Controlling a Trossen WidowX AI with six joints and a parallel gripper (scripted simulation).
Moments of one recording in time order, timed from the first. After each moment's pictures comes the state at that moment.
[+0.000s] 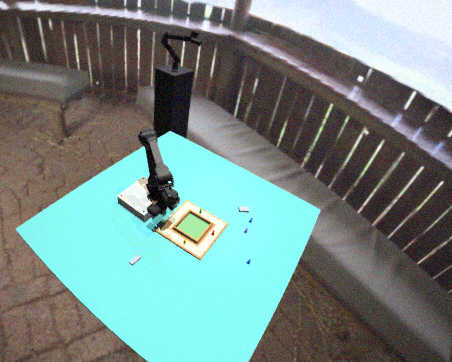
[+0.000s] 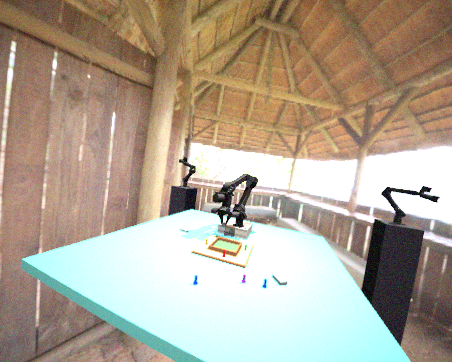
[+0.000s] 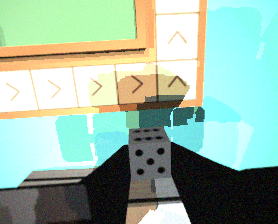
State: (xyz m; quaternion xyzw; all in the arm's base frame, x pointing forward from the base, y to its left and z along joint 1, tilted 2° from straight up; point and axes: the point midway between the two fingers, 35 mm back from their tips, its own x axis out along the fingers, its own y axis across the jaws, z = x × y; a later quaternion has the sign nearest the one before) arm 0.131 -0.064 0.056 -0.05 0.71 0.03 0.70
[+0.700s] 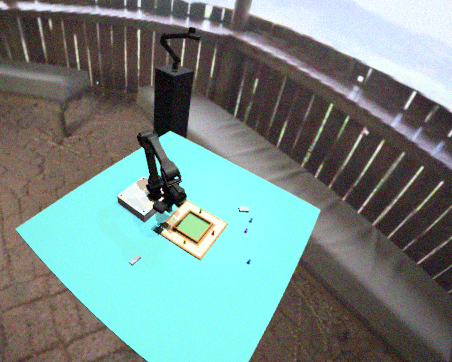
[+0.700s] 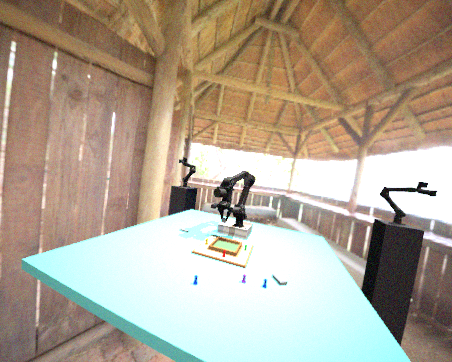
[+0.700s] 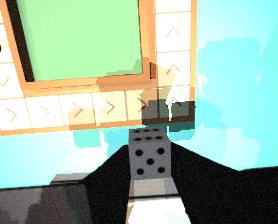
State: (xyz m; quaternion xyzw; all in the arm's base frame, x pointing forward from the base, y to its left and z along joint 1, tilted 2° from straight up) arm 0.163 -0.052 0.094 -0.05 0.71 0.03 0.70
